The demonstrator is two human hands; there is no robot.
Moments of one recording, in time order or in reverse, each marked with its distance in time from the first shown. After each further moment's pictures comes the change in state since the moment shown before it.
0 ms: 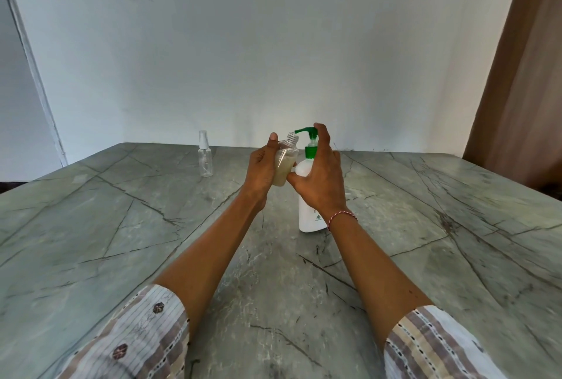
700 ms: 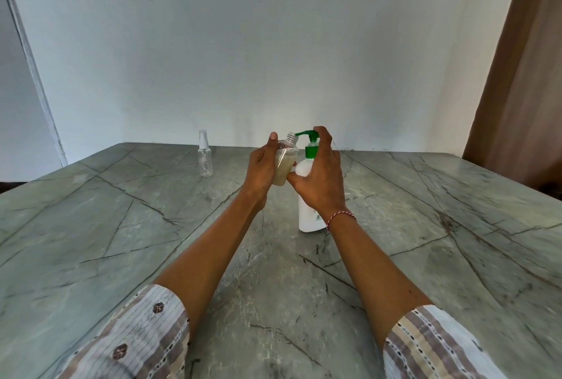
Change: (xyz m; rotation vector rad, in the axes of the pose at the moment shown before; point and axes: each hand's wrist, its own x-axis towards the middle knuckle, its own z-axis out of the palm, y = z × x) left_hand 0.003 -0.004 0.000 0.018 -0.001 -0.004; right_hand -0.004 -0.003 -0.002 0.025 0.020 0.003
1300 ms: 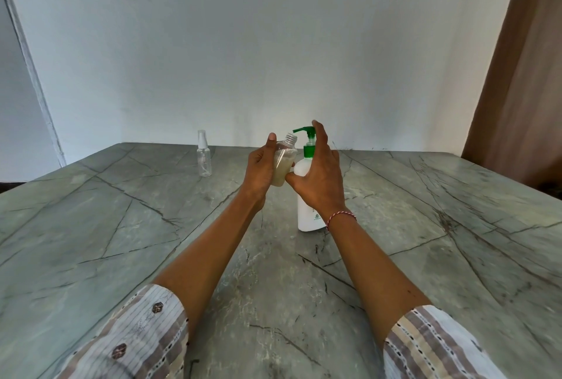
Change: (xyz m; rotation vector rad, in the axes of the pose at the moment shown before) left_hand -0.001 0.000 0.000 0.012 0.000 -0.007; right_hand 0.003 0.000 0.001 -0.025 -0.036 -0.002
